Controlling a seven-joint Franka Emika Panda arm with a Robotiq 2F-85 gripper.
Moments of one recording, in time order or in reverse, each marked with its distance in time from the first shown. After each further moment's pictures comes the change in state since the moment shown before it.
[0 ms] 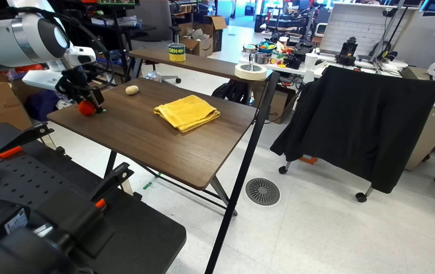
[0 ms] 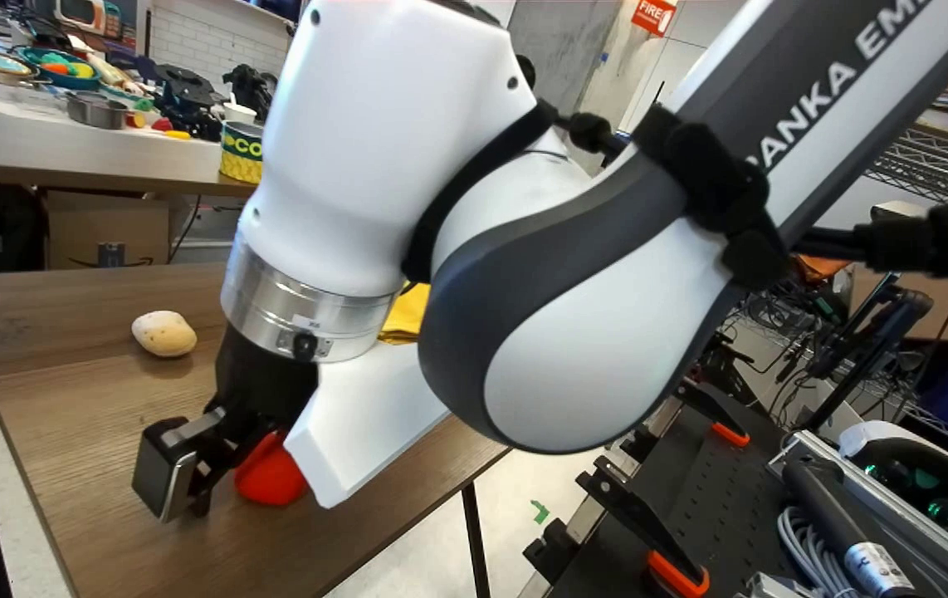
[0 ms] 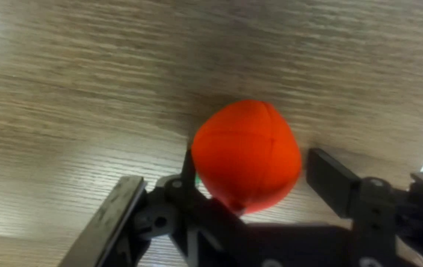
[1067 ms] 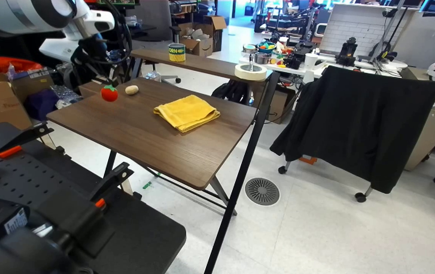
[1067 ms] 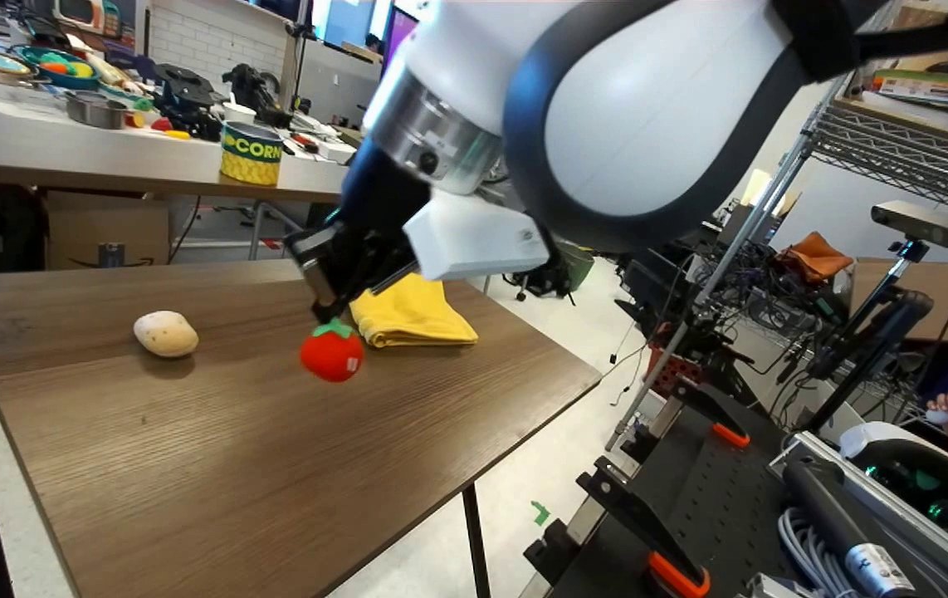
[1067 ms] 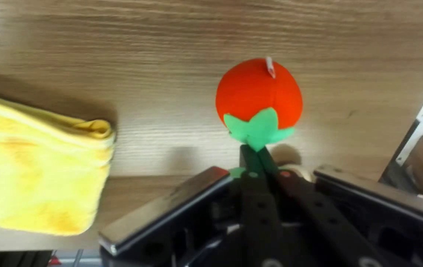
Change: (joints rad) arm 0.013 -0.237 -0.152 -0.188 0.266 0.113 -0.196
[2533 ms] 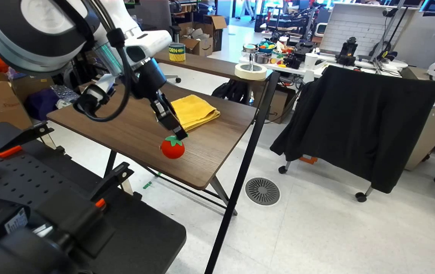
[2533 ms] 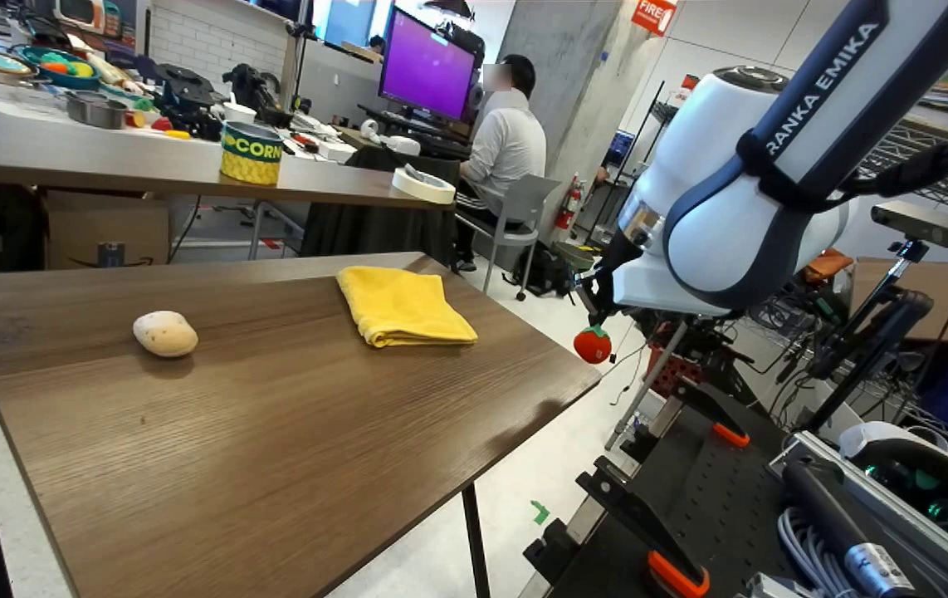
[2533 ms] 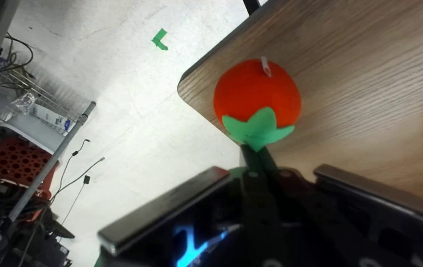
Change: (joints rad) arm 0.257 0.054 -0.627 -0.392 0.370 0.133 0.161
